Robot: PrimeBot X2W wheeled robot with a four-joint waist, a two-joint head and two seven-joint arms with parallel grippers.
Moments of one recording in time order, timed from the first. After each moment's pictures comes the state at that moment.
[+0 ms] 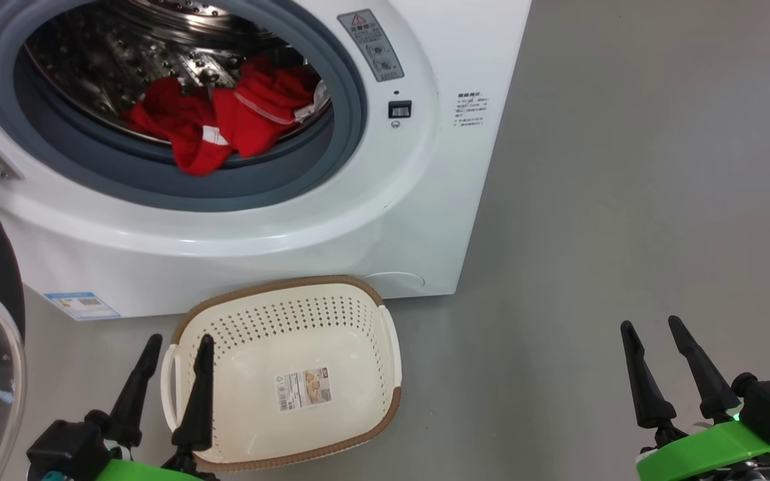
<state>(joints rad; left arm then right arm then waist) -0.07 0.12 -0.04 0.16 -0.39 -0.13 -0.26 0.02 -0.11 0.01 0.18 0.41 0.12 -0.25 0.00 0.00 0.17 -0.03</state>
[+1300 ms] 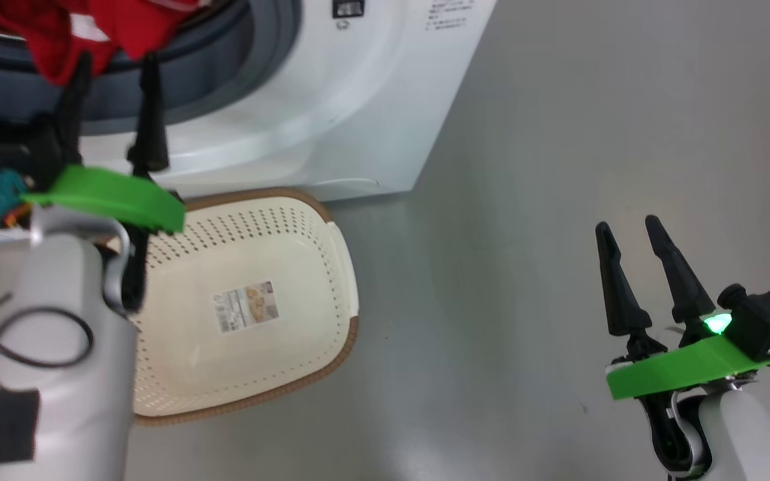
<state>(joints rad) -0.83 0.06 0.04 0.63 -0.17 -0.12 -0.26 -0.19 -0.07 0.04 0.17 0.43 0.12 -0.26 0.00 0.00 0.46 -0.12</state>
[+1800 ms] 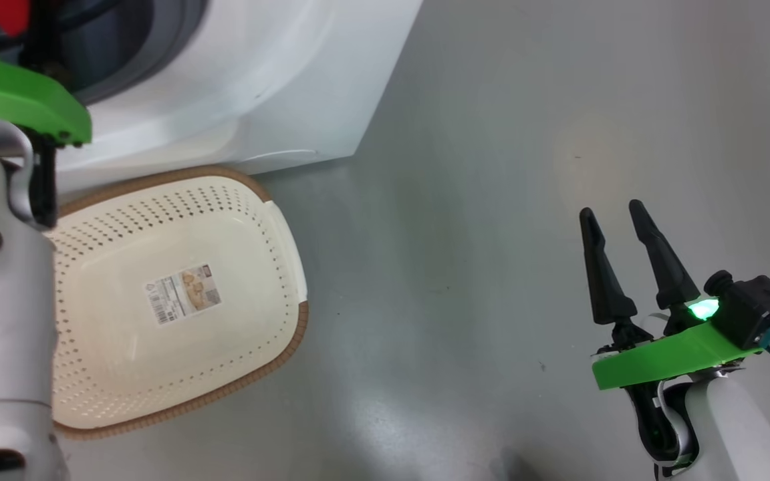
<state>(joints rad) -1.11 0.15 0.09 0.92 -0.13 -0.11 -0.26 -0.24 -0.06 0.07 0.17 0.44 0.12 -0.26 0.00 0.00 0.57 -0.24</state>
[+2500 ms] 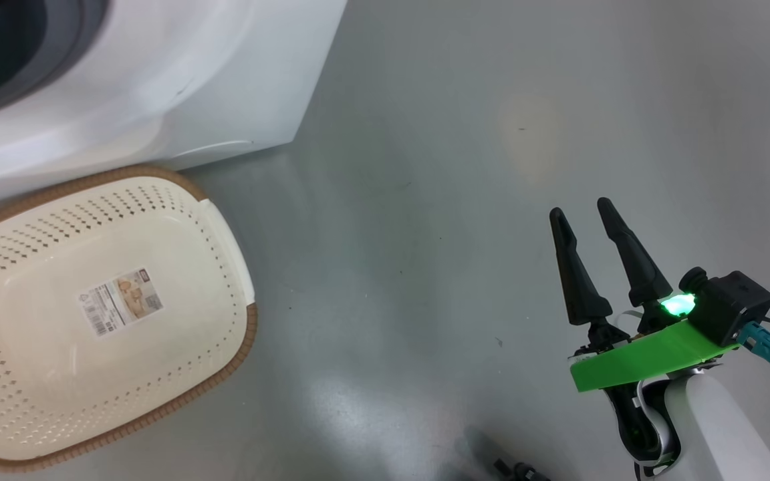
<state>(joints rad) -1.32 0.28 0.06 1.23 -0.05 -0.03 -0.24 -0.26 -0.05 0.13 0.17 0.47 0.12 -0.26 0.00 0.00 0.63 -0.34</state>
